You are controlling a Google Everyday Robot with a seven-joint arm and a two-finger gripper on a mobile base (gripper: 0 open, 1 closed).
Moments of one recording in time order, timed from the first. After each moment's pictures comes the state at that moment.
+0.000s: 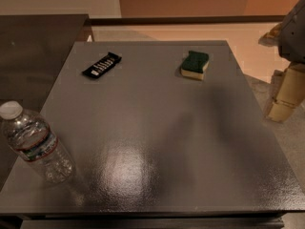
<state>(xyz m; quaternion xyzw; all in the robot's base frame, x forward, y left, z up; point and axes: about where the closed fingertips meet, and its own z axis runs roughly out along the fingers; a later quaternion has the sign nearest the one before) 0.438 -0.217 0.976 -0.60 0.78 -0.03 0.16</state>
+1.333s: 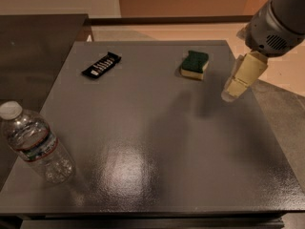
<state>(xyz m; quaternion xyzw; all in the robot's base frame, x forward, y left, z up) 0.524 -0.195 0.950 -0.55 0.80 0.01 0.24</state>
